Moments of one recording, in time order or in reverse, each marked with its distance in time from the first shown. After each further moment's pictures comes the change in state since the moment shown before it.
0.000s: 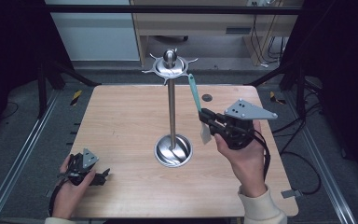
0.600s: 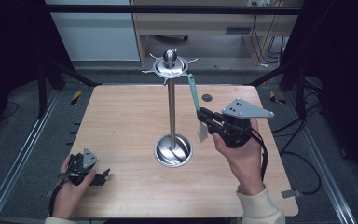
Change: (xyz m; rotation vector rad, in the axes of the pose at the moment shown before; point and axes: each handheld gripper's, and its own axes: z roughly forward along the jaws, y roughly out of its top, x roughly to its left) left arm -0.001 0.000 0.001 -0.001 -0.002 -0.001; right arm -0.001 -0.001 0.007 -0.001 0.008 0.002
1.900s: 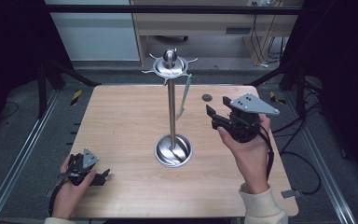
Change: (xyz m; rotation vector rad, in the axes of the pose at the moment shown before) left arm 0.000 0.000 0.000 0.003 -0.003 0.003; right arm -0.021 0.000 -0.002 0.015 -0.243 0.001
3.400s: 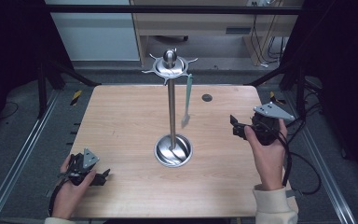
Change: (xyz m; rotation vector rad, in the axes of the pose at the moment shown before) left arm 0.000 0.001 0.000 -0.004 -0.004 0.001; right arm -0.071 -0.066 0.011 0.126 -0.175 0.061
